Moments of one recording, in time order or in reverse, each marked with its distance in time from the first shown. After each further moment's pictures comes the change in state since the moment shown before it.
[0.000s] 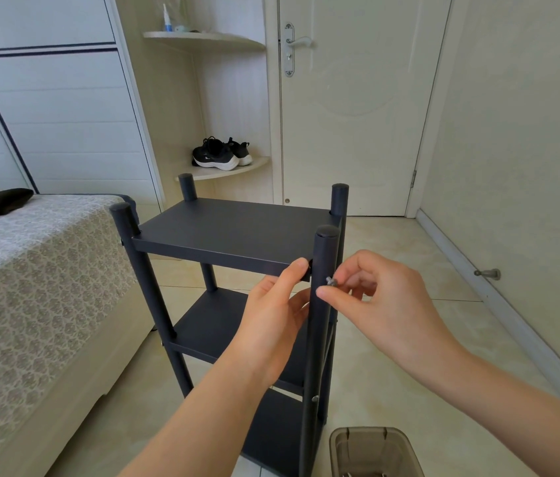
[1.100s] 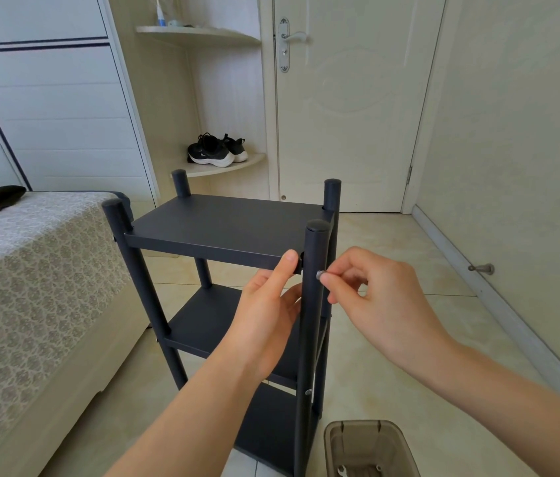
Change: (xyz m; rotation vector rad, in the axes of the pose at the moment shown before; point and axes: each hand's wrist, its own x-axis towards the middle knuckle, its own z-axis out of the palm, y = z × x) left_hand 0.003 -0.003 -0.001 -0.010 -0.047 0.035; right_hand -0.001 -0.001 -0.006 -0.164 -0.042 -0.048
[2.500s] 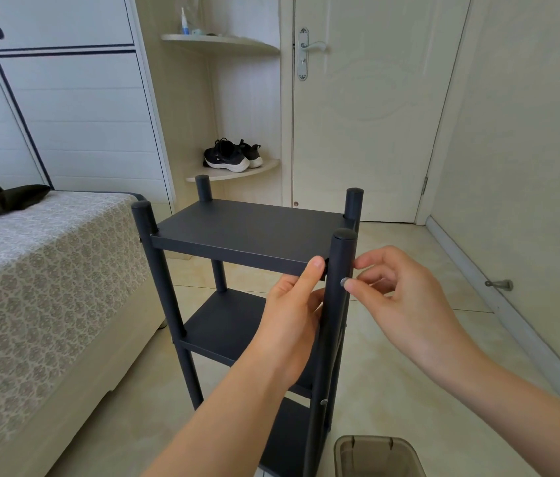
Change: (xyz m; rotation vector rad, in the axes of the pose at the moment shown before) left_hand 0.002 0.001 0.008 -0.035 0.039 -0.061; right_hand 0.011 0.001 0.005 0.228 0.021 0.162
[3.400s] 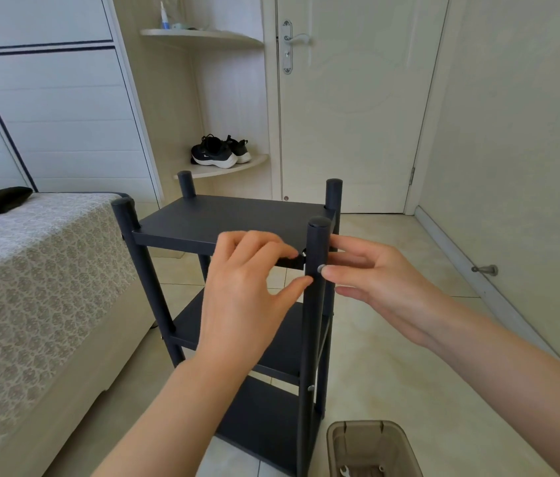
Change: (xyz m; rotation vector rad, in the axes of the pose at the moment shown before) left_hand -0.022 0.030 -0.017 1.414 0.265 1.032; right_hand 0.015 -0.001 -0.014 0.373 -0.349 0.236
